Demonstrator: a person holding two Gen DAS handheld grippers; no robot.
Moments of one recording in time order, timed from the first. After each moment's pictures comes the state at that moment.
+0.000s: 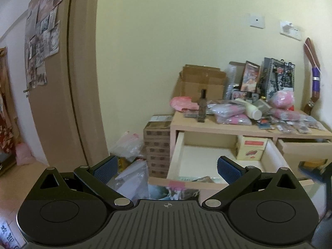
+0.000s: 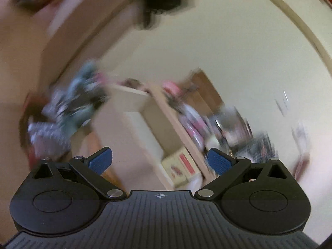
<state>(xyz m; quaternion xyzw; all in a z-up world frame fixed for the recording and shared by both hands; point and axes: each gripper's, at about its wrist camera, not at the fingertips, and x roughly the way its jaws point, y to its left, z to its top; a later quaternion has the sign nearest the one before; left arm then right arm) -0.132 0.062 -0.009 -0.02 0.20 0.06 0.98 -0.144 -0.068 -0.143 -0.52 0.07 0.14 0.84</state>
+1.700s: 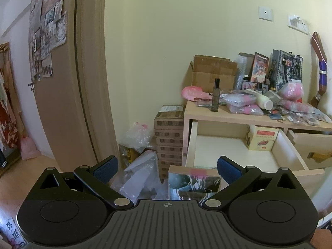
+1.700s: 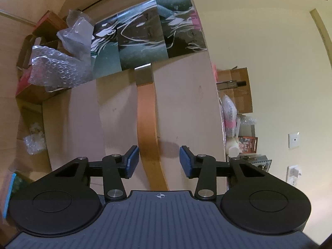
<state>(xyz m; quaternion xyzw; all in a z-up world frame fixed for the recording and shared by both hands) -0.134 0.092 -0.020 -0.01 0.22 0.07 0.97 -0.090 -0.031 -0.259 -0.65 0.11 0.07 0.74</state>
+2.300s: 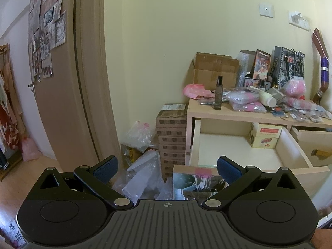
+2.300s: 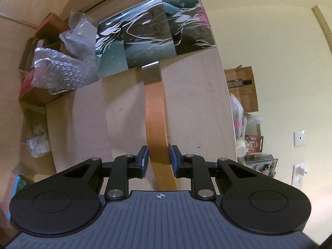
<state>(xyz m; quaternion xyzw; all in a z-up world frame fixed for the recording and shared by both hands) -0.128 0.097 -0.022 0.00 0.22 0.07 0.97 -0.084 -0.030 -0.266 -0.64 0.12 0.07 0.75</state>
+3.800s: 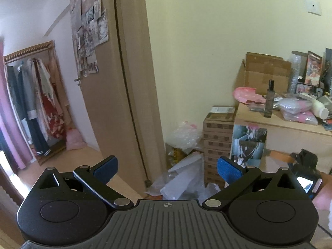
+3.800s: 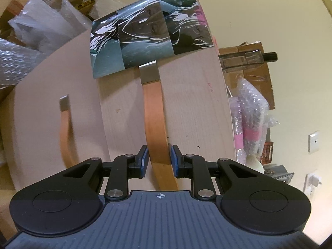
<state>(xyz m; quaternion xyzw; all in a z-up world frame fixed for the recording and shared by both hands) -0.087 0.094 -0.021 0.00 0.23 0.24 0.94 0.161 -0.047 -0.261 -0.64 0.11 0.05 0.76</state>
